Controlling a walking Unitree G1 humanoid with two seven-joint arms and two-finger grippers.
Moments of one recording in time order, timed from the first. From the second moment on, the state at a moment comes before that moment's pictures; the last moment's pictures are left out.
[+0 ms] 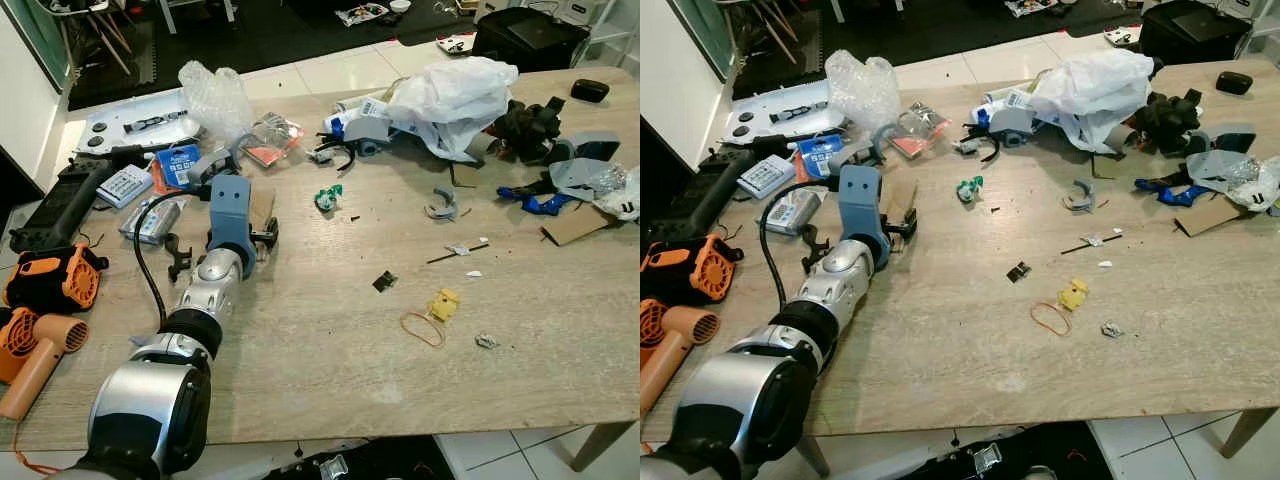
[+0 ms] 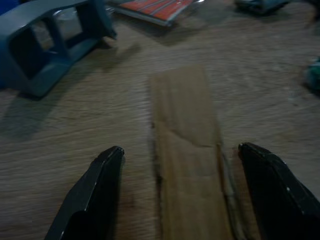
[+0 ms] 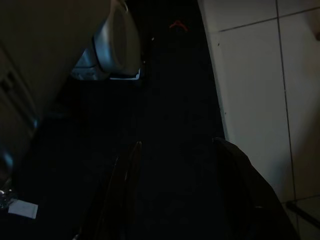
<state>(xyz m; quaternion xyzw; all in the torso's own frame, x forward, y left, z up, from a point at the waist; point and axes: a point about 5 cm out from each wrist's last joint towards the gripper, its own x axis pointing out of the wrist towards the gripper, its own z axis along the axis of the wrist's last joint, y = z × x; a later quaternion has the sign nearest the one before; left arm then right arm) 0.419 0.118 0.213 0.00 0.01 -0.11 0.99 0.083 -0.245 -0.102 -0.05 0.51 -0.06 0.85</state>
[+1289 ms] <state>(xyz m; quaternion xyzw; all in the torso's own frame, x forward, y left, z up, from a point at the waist) 0.416 0.105 0.205 0.02 0.04 -0.17 0.98 0.091 -0.246 -0.100 -0.05 0.51 -0.07 0.86</state>
